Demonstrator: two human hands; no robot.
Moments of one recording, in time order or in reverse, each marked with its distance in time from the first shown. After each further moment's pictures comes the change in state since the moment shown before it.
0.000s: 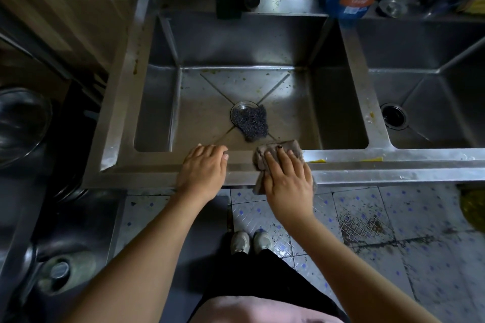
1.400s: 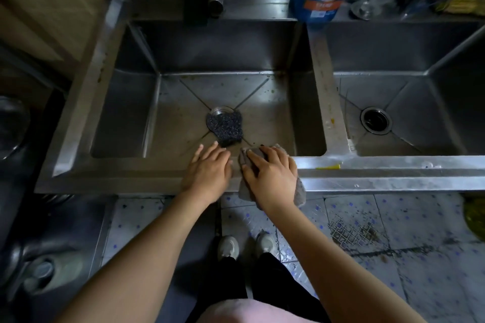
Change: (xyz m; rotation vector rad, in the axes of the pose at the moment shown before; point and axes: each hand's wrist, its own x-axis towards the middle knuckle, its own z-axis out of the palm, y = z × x) left_hand 0.032 0.102 0.017 0.001 -0.164 0.002; right_hand 0.035 0.072 -0.015 0.152 0.042 0.046
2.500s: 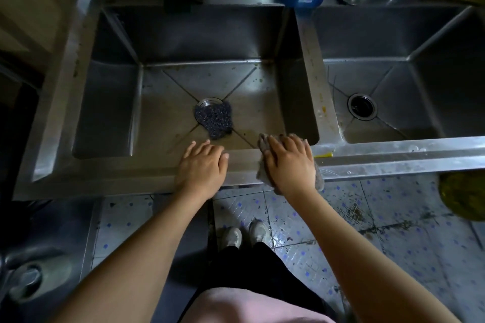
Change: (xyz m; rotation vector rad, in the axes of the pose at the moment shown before) left_hand 0.000 -0.004 0.011 0.020 0.041 -0.018; right_hand 0.008 0.040 -0.017 -0.113 -0.130 0.017
